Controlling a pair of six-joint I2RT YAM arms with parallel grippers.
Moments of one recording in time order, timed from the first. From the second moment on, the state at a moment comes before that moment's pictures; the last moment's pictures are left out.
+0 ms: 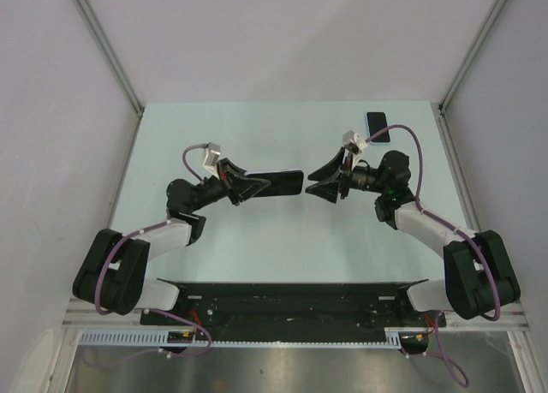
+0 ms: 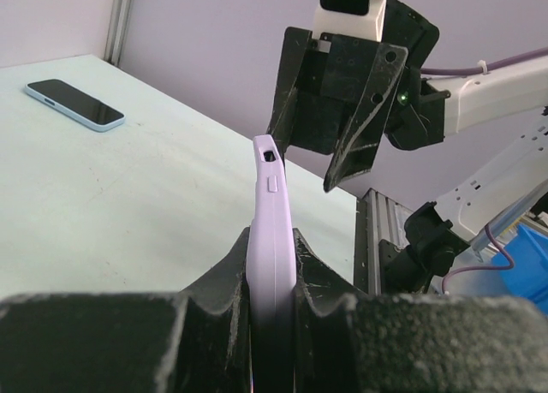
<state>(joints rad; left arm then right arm) -0.32 1.36 0.46 1.28 0.86 -0.74 0.32 1.34 0.68 0.77 -1.06 0.36</state>
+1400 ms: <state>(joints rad) -0.32 1.36 0.46 1.28 0.88 -0.81 0.34 1.39 0.68 0.77 -1.03 0.25</state>
